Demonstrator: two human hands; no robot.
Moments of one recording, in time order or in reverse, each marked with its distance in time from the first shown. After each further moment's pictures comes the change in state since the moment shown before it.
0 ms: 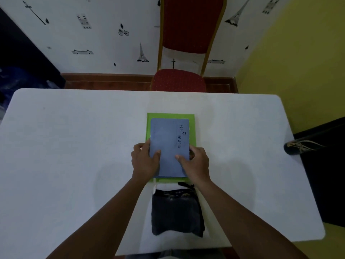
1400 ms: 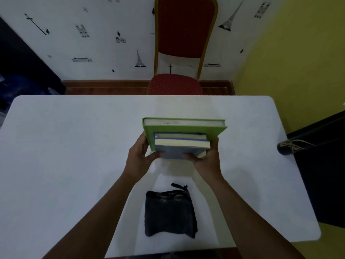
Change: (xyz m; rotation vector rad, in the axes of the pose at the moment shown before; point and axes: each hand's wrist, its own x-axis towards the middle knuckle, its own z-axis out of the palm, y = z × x) left_hand -0.008 0.024 -0.020 -0.424 -0.116 0.502; right_hand 0.011 0.013 -0.064 0.324 0.118 -0.253
